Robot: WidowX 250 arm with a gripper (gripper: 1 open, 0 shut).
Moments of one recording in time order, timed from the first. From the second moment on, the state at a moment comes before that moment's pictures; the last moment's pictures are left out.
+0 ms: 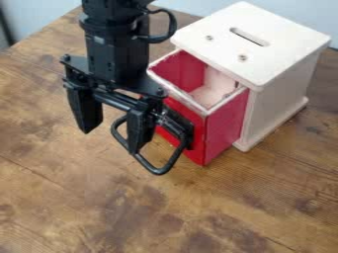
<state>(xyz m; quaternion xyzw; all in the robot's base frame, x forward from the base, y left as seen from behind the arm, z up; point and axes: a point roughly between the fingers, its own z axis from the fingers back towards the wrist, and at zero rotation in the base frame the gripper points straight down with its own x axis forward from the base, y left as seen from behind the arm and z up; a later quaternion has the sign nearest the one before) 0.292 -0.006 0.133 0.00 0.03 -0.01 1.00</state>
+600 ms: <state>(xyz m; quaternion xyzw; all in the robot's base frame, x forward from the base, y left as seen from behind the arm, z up) 0.300 0.019 0.064 0.00 -0.05 0.02 1.00</state>
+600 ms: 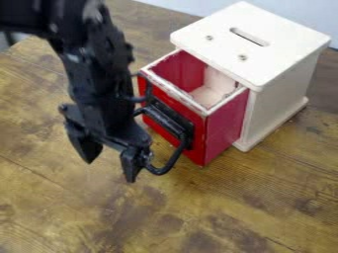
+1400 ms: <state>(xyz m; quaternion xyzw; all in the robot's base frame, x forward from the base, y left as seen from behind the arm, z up) 0.315 0.019 0.051 0.01 -0.04 0.07 1.00</state>
